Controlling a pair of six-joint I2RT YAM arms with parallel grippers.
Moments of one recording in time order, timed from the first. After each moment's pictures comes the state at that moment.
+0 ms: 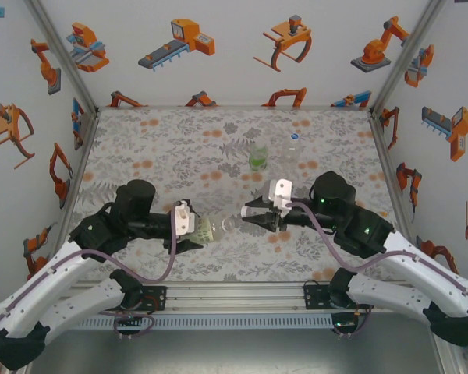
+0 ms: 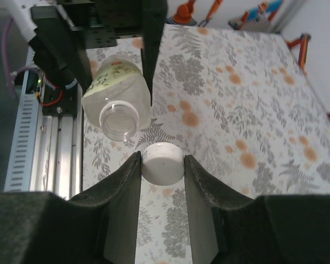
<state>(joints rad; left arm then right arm) -0.80 0.76 0.87 -0.69 0.61 0.62 0.96 0.84 0.98 -0.33 -0.47 -0.36</state>
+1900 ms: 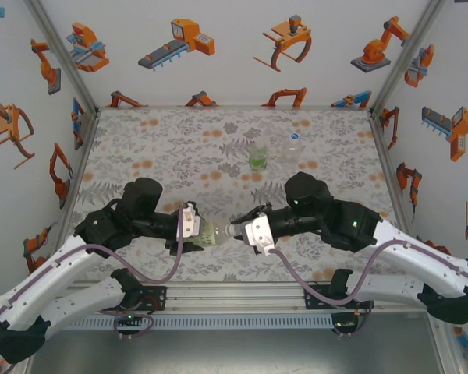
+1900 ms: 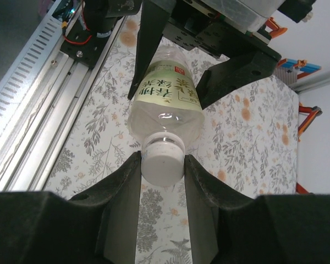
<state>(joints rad) -0.83 0.81 0.90 -0.73 0.63 0.67 1.12 0.98 1.14 -0.58 -0.51 -0.83</state>
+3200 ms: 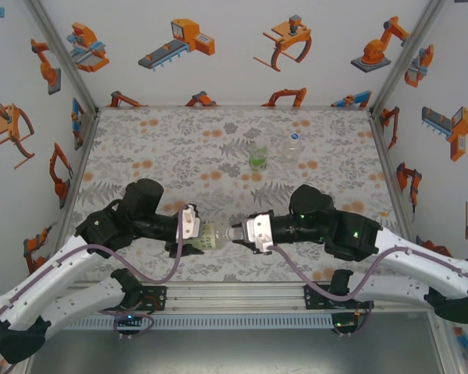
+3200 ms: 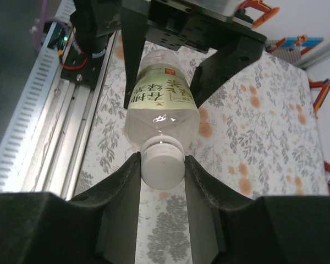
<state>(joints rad) -0.83 0.81 0.88 -0.73 0.65 0.66 1.19 0.90 1.00 -0.40 -0.37 -0.55</state>
